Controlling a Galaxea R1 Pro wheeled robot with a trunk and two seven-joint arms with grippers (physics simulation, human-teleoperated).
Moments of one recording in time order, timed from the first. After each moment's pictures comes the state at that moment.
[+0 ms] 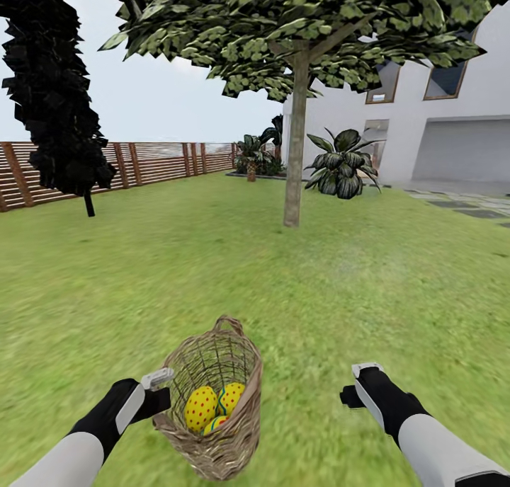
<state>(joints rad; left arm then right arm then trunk) -0.62 0.09 0.02 -0.48 0.36 0.61 0.07 -0.69 -0.10 0.20 -0.43 -0.12 0.64 -0.13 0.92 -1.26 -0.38</state>
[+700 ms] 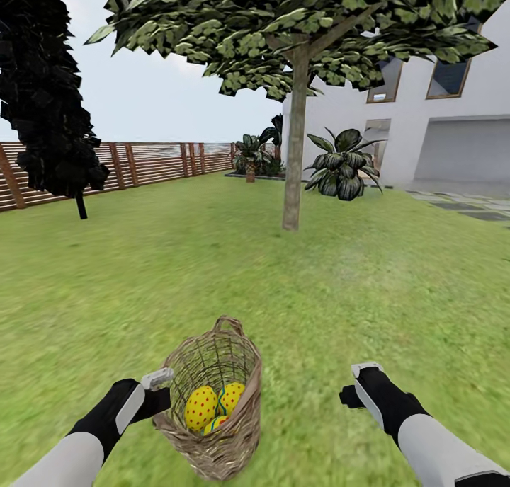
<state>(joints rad) -0.62 0.09 0.02 -0.48 0.36 0.61 0.07 -0.69 -0.10 0.20 -0.43 -0.12 0.64 -0.13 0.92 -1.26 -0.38</state>
